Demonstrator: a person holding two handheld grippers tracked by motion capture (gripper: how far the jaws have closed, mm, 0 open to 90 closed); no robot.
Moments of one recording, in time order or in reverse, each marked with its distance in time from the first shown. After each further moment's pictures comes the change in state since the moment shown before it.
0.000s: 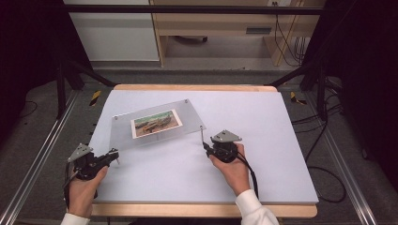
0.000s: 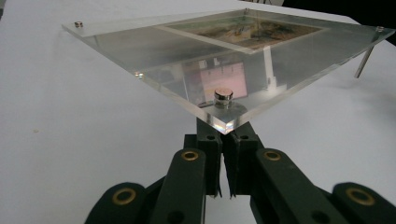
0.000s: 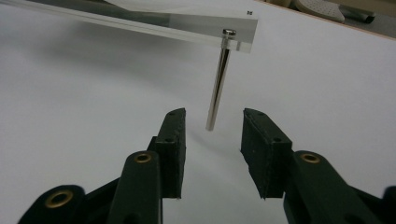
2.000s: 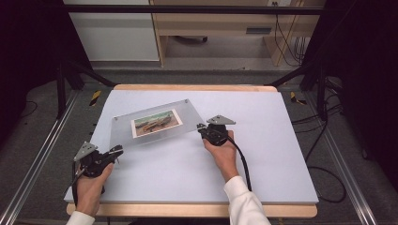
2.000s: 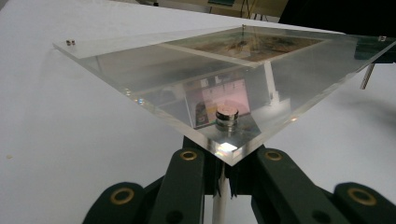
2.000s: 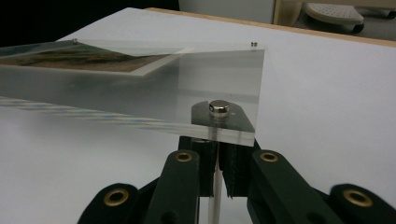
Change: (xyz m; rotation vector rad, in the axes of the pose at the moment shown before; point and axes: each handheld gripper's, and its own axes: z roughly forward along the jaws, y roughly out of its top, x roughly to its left) left arm -0.004 -0.002 0.018 -0.067 0.007 0.001; right arm -0.016 0.027 0.053 -0.077 0.064 0.131
